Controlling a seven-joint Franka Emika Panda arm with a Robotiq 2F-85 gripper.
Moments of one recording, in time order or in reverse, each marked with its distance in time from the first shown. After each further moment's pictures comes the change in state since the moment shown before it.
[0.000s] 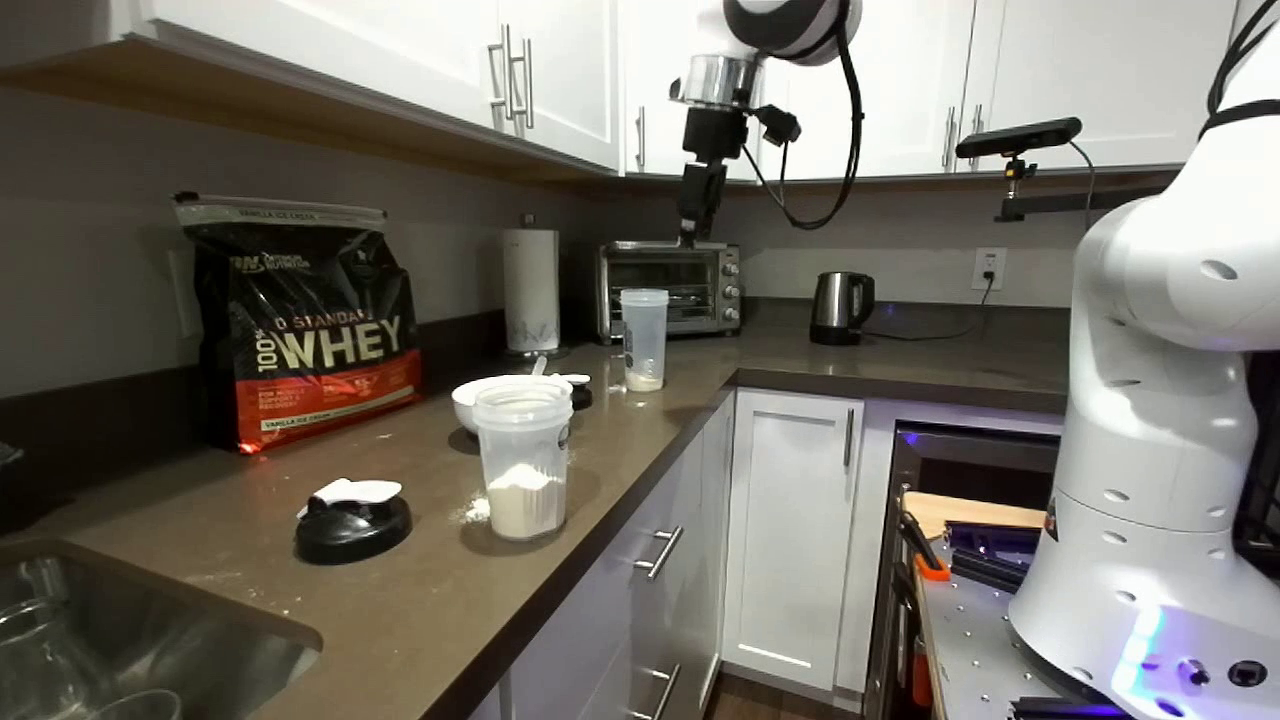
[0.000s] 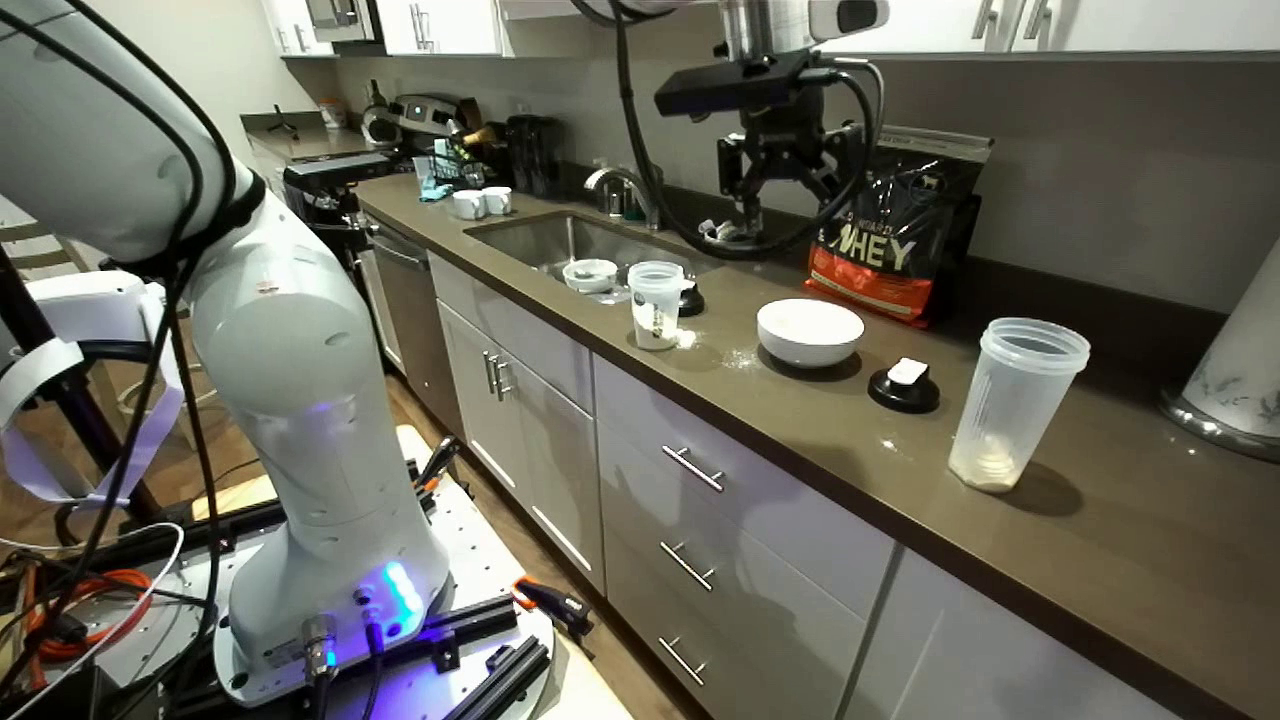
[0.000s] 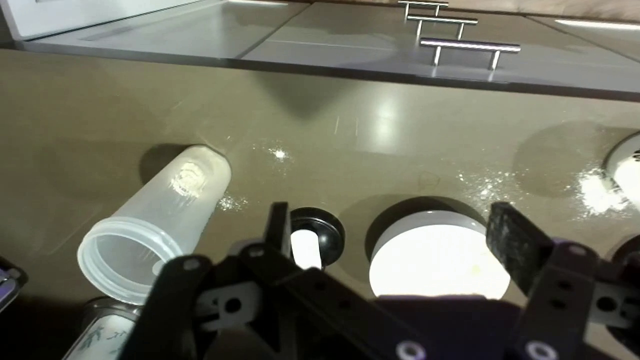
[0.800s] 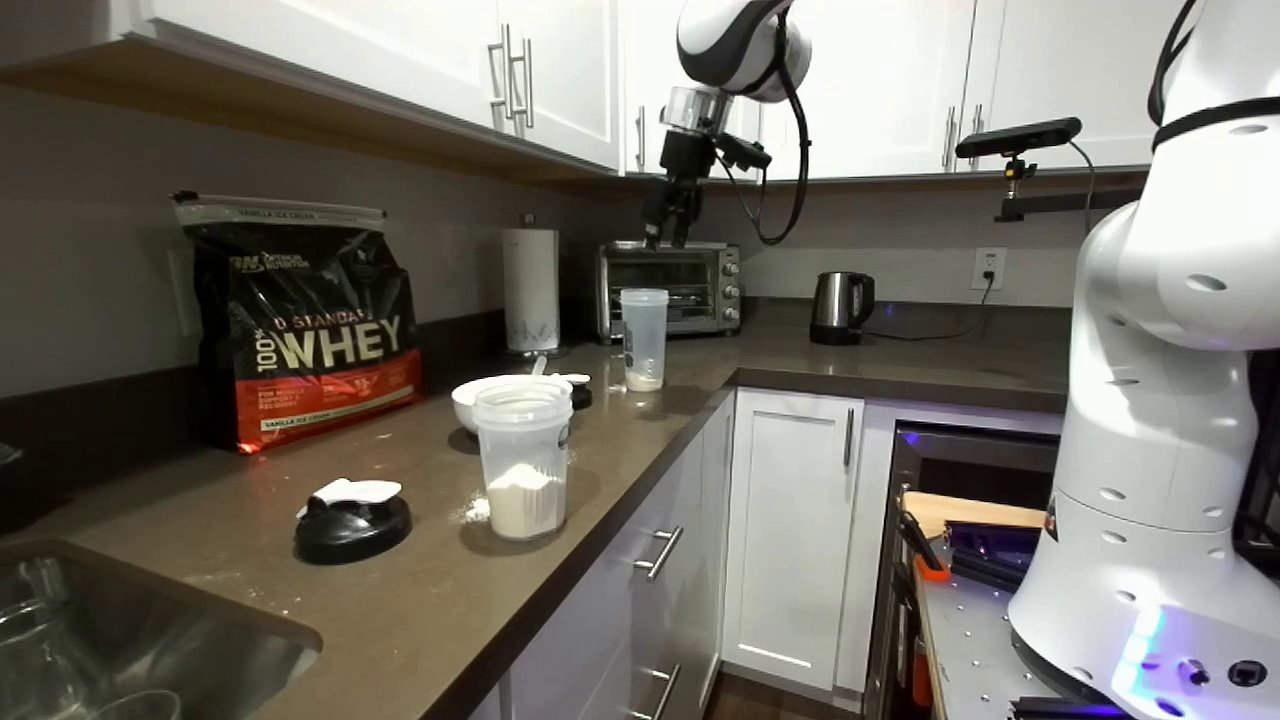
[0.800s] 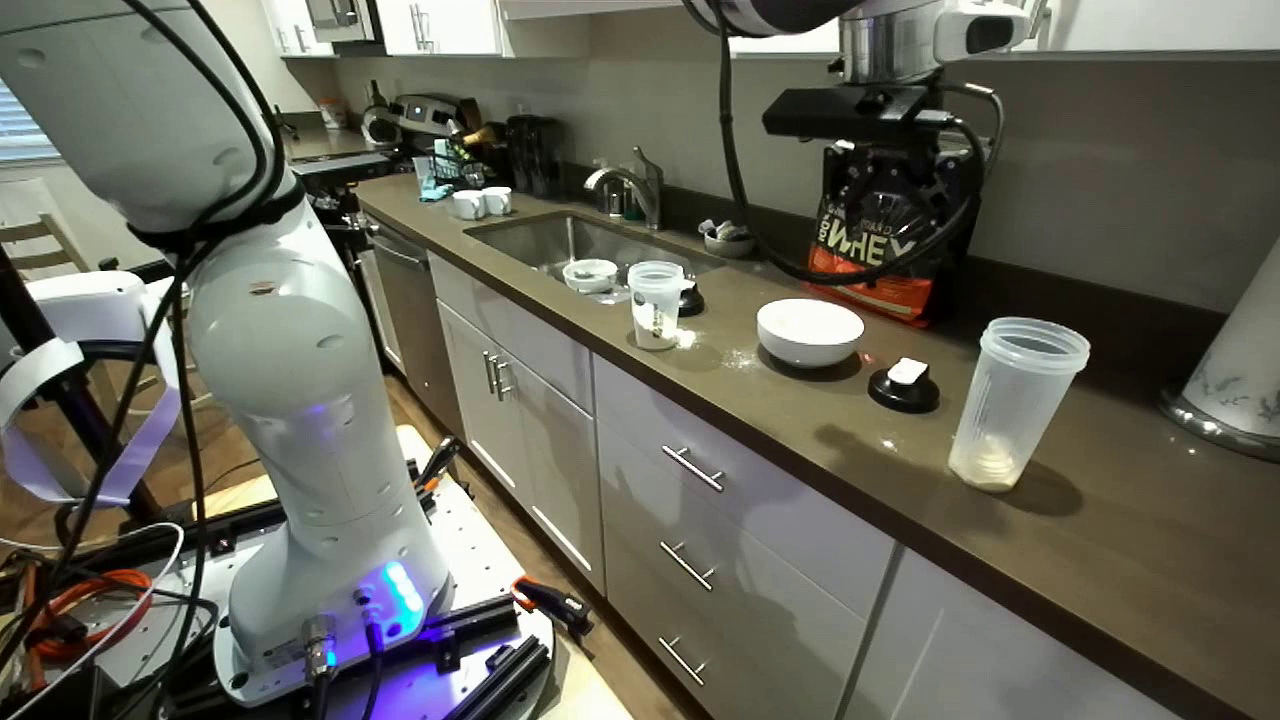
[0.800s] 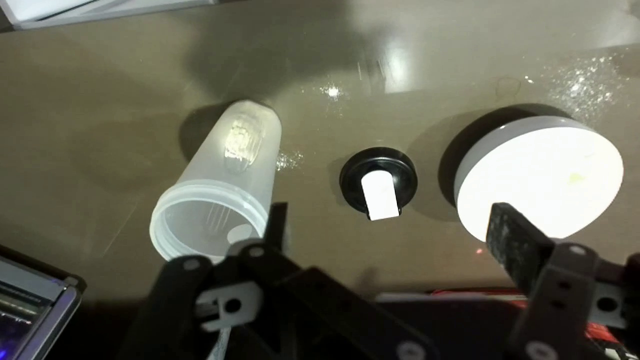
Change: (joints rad) arm -0.038 0.265 -0.085 0.207 0.183 0.120 -0.041
